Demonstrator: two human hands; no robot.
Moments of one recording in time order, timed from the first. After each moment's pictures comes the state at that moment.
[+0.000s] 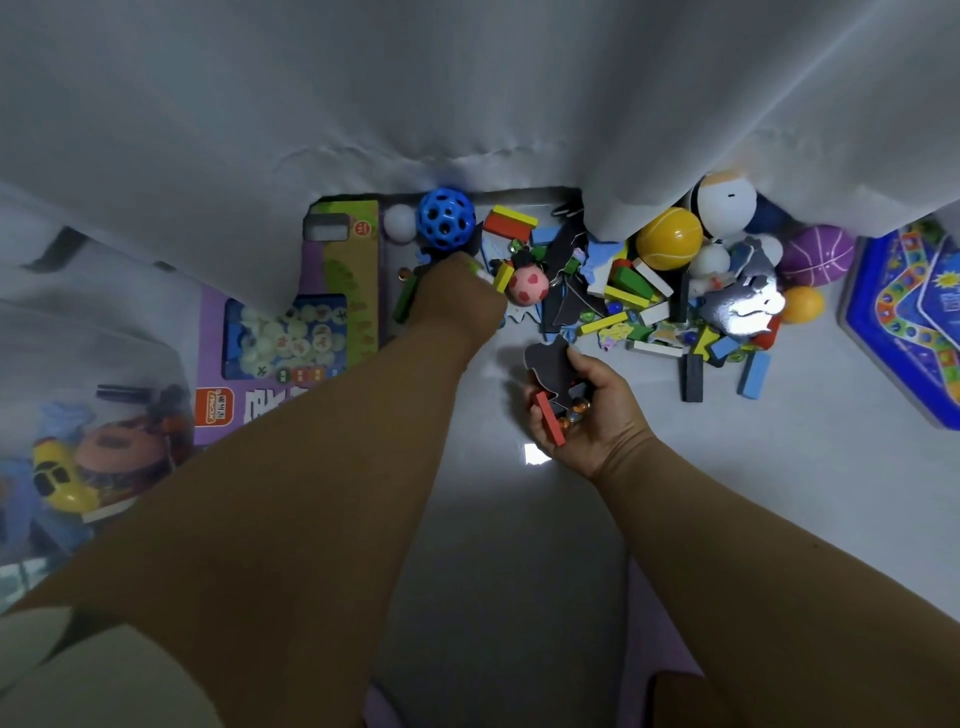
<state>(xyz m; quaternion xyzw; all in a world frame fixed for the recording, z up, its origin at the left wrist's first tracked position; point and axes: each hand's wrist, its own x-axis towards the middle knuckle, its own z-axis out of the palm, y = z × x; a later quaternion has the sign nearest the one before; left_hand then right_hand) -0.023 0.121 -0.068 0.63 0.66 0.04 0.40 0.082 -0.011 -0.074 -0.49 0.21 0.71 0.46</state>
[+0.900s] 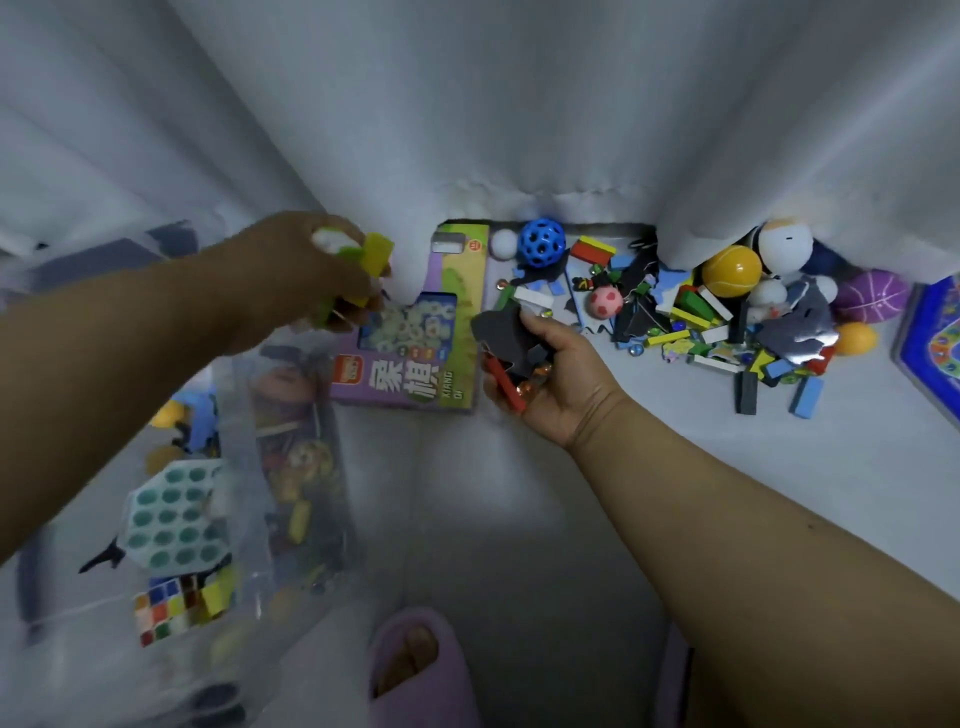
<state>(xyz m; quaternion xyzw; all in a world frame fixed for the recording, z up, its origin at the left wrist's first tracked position) -0.213 0.099 0.134 0.56 0.65 0.07 0.51 -0.017 0.014 0.025 -0.45 0.06 0.78 0.44</state>
